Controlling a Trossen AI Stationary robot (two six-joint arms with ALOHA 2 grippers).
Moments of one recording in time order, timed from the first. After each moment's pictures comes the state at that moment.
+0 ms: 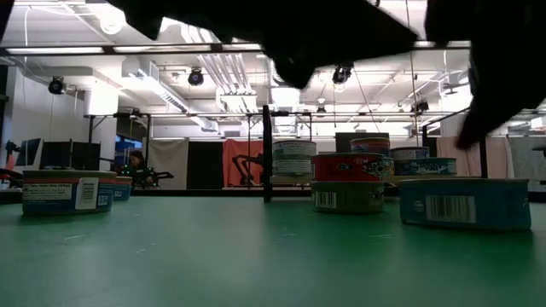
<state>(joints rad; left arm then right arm) -0.38 1.99 1.17 0.49 -0.18 -0.05 0.64 1.64 1.00 -0.63 0.44 1.18</state>
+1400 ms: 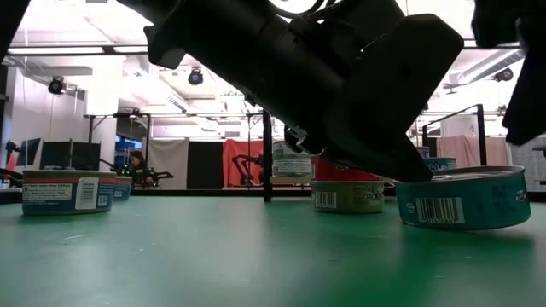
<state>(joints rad) -0.41 2.25 1.44 0.16 -0.47 -0.25 0.75 1.48 0.86 -0.59 0.48 1.49</state>
